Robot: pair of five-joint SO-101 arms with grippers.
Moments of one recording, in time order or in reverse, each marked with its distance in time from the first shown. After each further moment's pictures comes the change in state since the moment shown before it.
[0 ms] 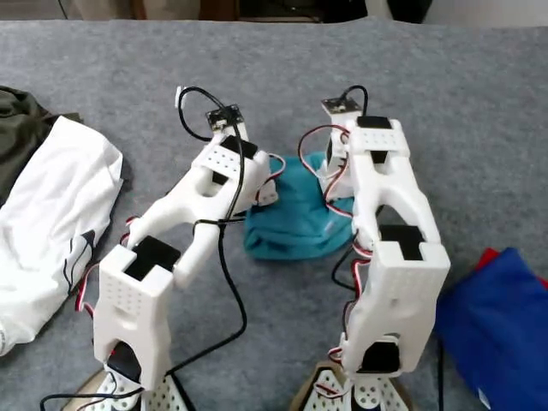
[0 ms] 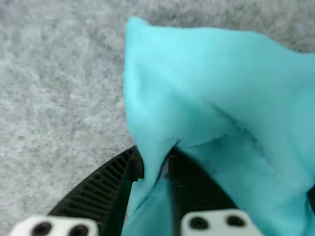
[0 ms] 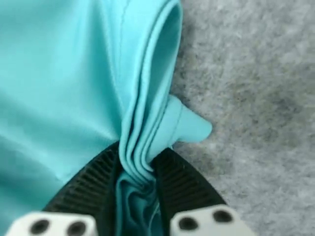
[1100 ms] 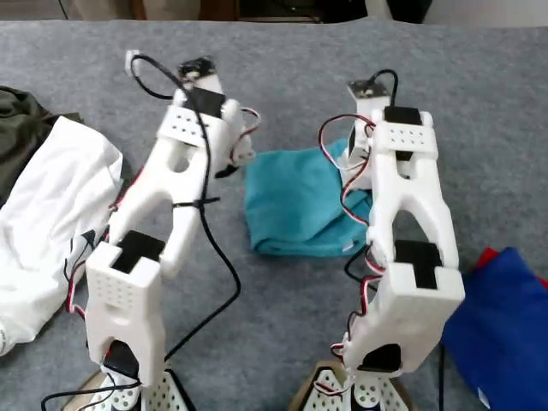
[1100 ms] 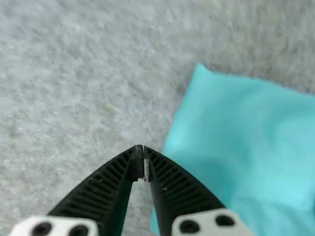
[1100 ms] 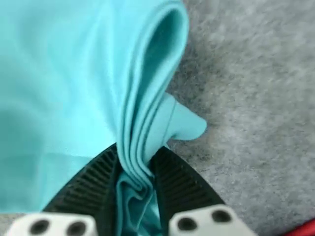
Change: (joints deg) left arm -5.8 -0.1 -22.3 19.5 -6.6; right arm 4.2 -11.6 1.0 4.0 0.4
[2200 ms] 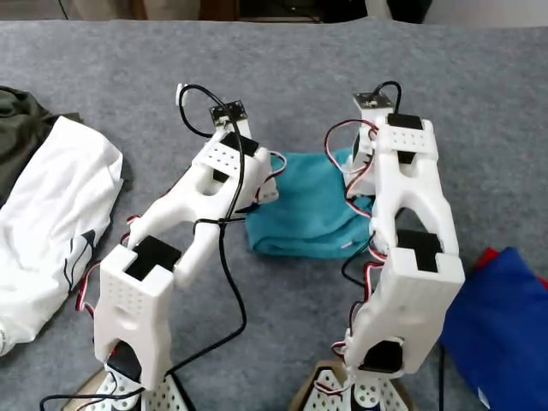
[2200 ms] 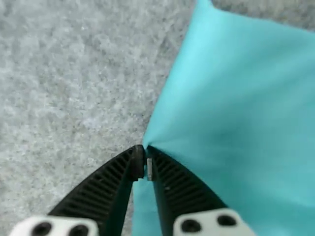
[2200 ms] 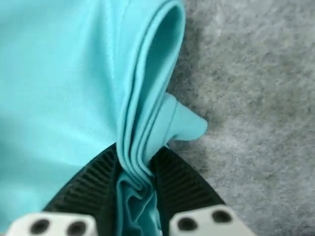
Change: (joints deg) left arm 6.1 0.0 20.3 -17.7 4.2; right arm 2.1 5.4 -0.1 -2.5 0.0
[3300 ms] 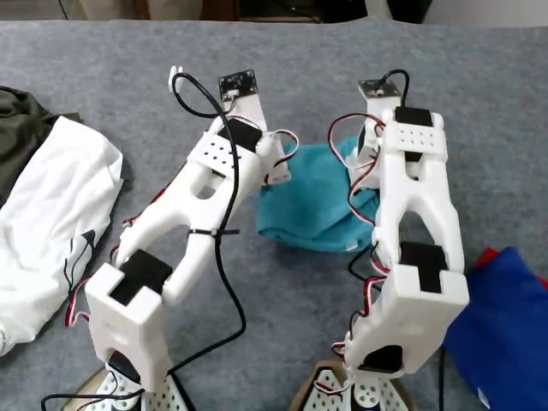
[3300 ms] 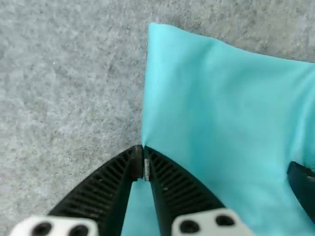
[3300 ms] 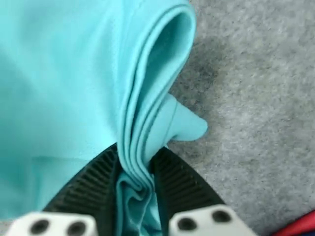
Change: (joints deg) left arm 2.2 -9.2 -4.5 1.4 -1.8; right arm 0.0 -7.6 0.0 2.8 0.7
